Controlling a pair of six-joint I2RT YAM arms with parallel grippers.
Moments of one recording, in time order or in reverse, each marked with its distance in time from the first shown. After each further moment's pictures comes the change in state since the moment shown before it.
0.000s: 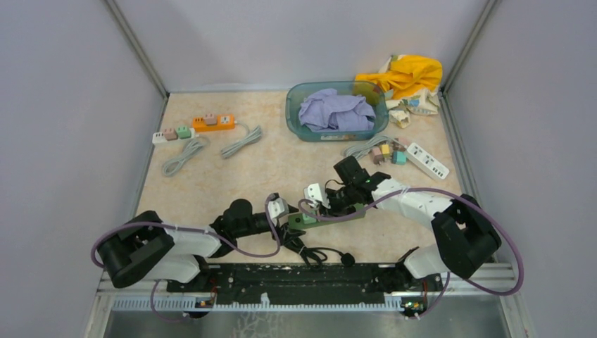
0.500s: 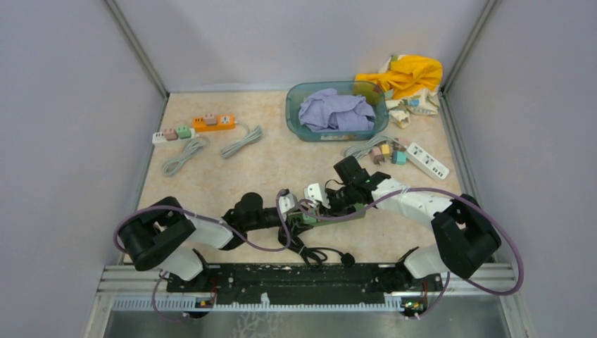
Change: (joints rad) left arm 0.000 0.182 0.098 0.077 0.045 0.011; right arm 0.000 0.001 0.001 -0.001 0.001 0.001
